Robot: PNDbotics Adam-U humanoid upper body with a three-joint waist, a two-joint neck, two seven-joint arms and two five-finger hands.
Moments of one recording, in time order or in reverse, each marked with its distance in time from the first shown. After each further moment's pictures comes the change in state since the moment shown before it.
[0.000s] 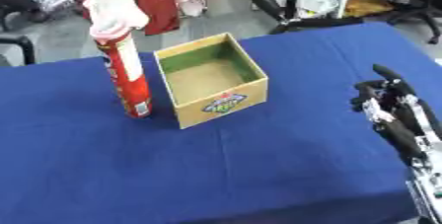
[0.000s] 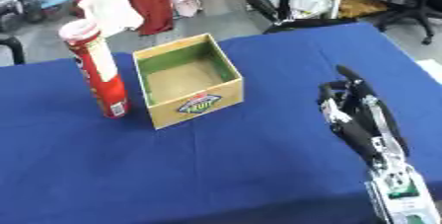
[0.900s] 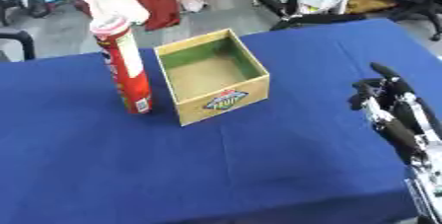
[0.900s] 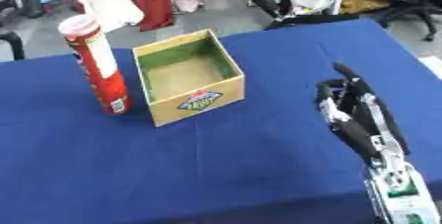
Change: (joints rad) left arm -0.227 -0.127 -0.147 0.503 -0.308 0.024 -0.042; right arm -0.004 0.003 0.002 0.000 -0.007 -0.004 0.017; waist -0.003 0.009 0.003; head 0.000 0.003
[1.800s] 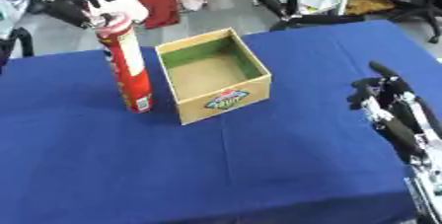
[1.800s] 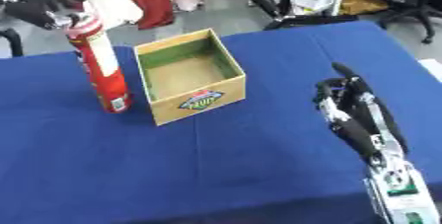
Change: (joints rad) left arm -0.040 -0.106 0.142 0.333 -0.485 -0.333 0.147; right arm 0.000 0.005 -0.005 0.000 -0.009 -0.004 0.012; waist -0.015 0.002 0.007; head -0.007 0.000
